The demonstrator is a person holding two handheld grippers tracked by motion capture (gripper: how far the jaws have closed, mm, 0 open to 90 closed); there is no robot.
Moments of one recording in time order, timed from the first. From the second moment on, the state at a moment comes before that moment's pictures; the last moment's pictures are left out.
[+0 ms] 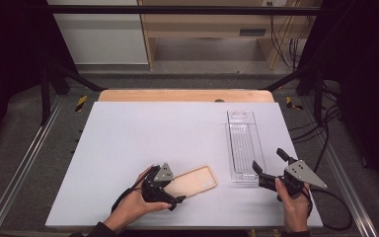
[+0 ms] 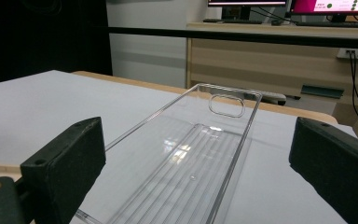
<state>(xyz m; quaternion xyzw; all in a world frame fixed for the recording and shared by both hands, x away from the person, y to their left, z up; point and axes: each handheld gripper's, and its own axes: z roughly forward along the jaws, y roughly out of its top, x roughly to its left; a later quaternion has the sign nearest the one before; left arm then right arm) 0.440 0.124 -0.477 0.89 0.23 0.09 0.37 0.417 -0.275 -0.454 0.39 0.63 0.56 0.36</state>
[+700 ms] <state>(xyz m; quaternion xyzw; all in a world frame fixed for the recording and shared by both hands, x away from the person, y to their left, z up) 0.441 0.121 -0.482 0.91 0.21 0.09 0.34 0.418 -0.276 -0.454 0.40 0.63 0.56 0.36</state>
